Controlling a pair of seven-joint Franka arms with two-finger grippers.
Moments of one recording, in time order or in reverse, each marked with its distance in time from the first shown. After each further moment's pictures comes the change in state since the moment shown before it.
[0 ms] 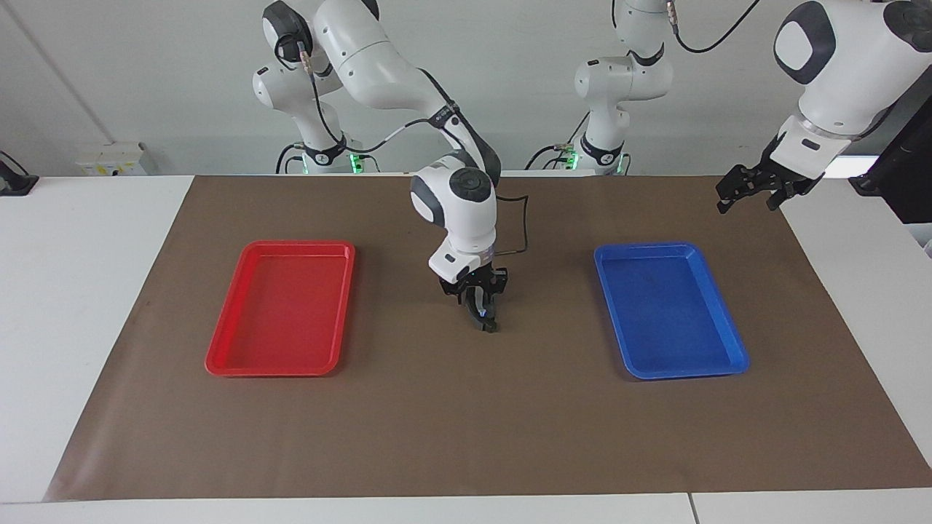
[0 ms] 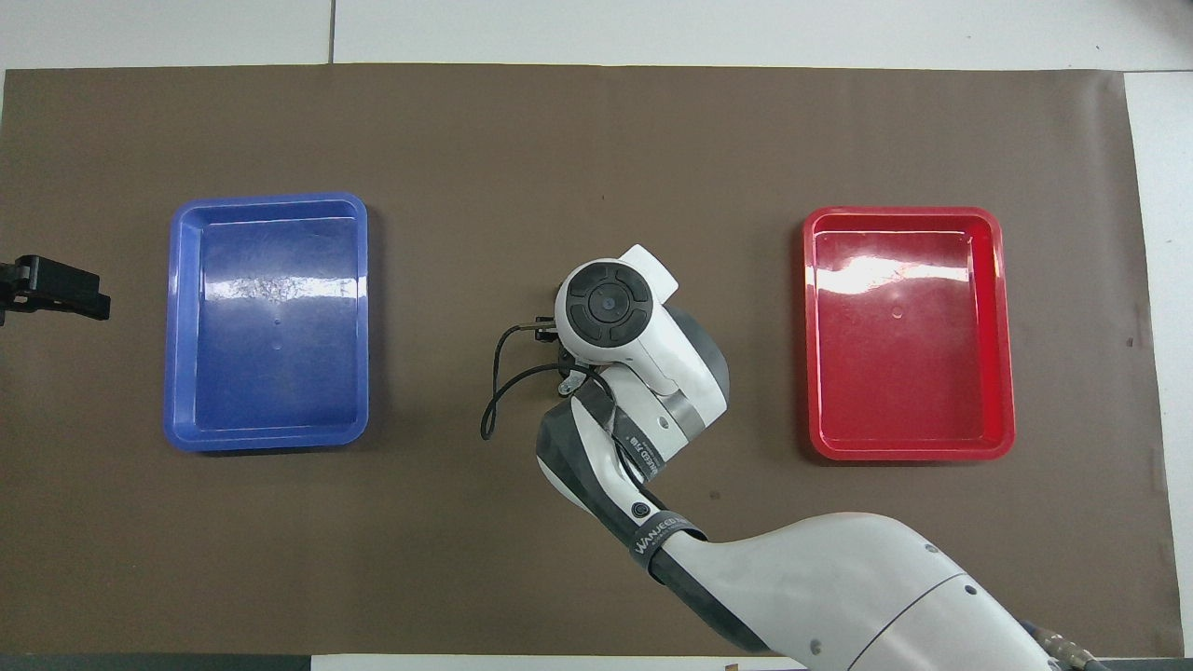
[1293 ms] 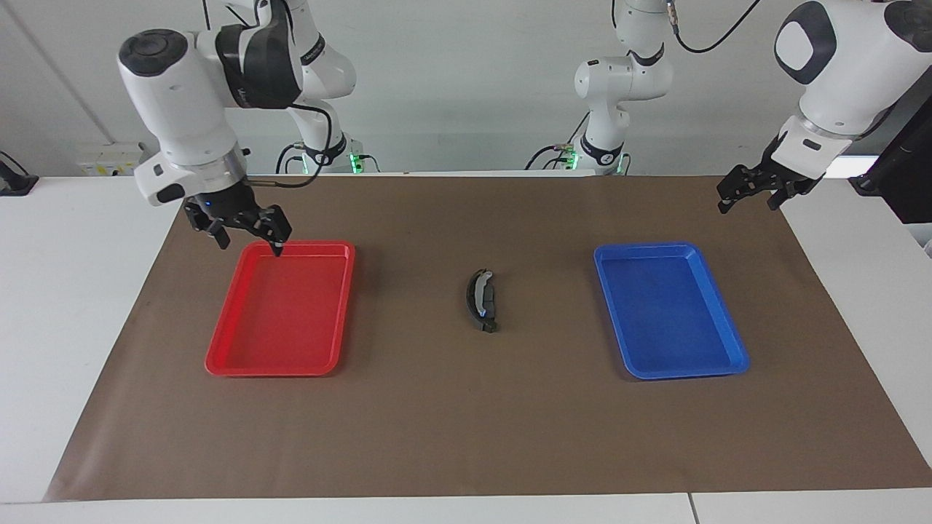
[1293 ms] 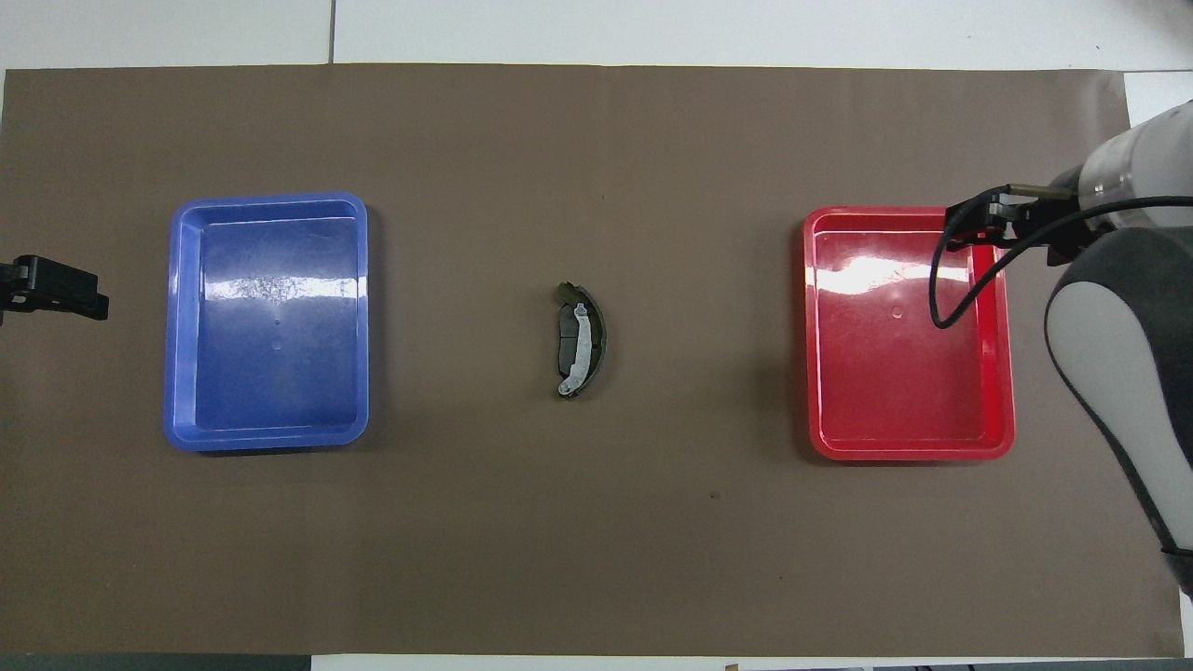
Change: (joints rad) left arm 0.001 0.000 0.002 0.000 0.001 0.000 -0.003; right arm -0.604 -0.486 -0.024 0.018 -0.007 -0.544 -0.512
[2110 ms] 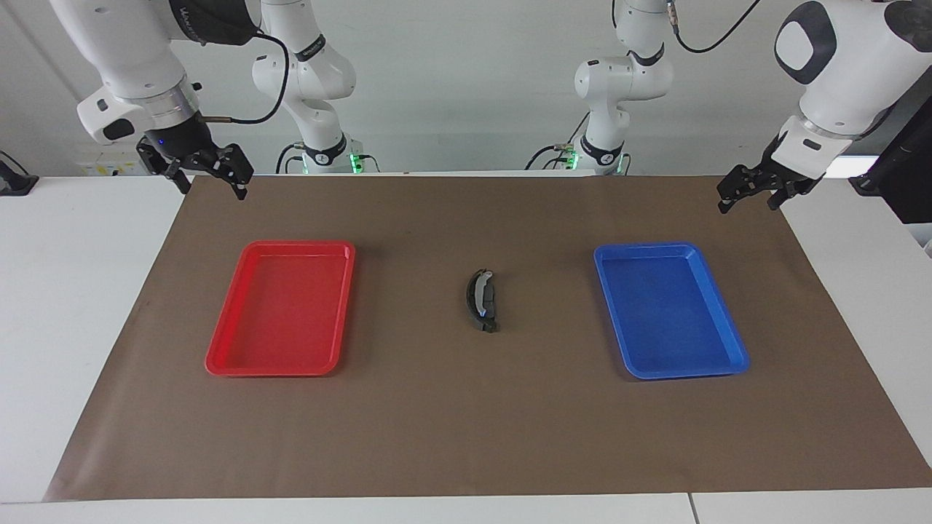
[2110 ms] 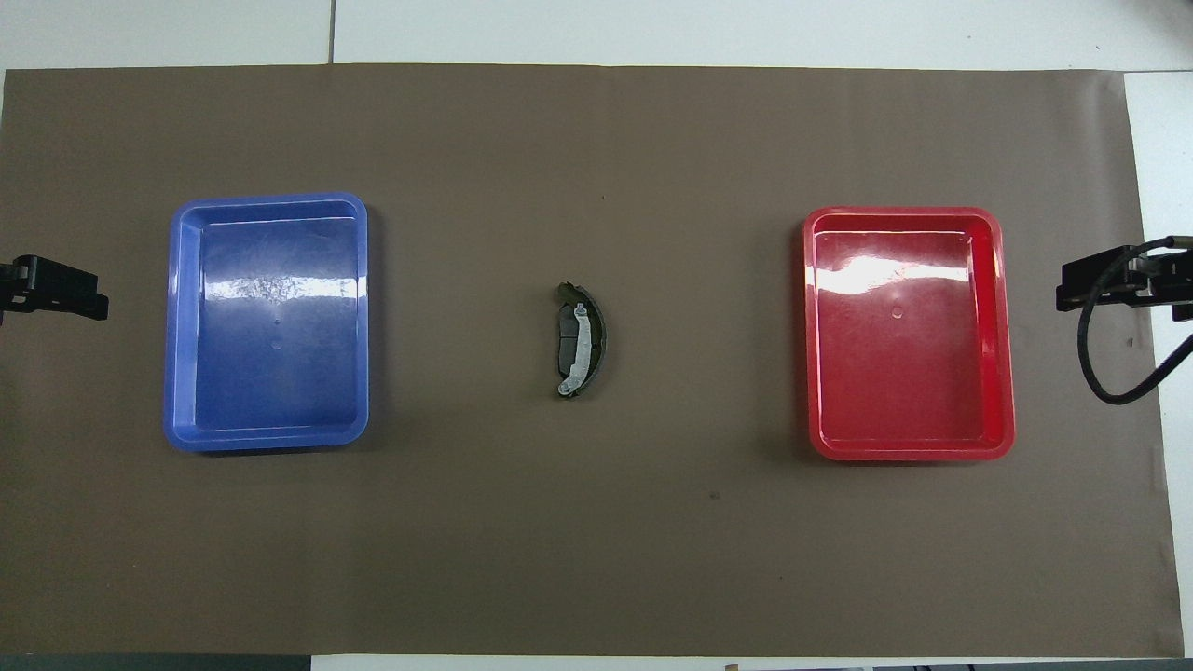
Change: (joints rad) left arm 0.000 0.000 0.000 0.000 0.000 0.000 0.000; right arm -0.028 -0.082 -0.010 0.054 0.001 -0.209 -0.078
